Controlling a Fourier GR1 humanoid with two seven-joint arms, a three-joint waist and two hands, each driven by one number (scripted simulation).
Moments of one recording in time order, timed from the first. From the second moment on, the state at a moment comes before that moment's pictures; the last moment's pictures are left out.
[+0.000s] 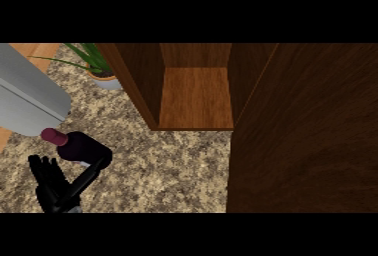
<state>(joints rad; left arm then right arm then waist) 0.03 0.01 0.23 -1.16 0.46 0.51 -0.61 0.11 -0.04 0.04 -2.41 -0.18 0.21 0.41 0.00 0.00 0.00</state>
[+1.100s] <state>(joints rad) -0.21 0.06 0.39 -0.61 0.61 0.20 -0.93 0.11 -0.04 0.01 -2.40 -0.19 0.25 0.39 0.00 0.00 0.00</state>
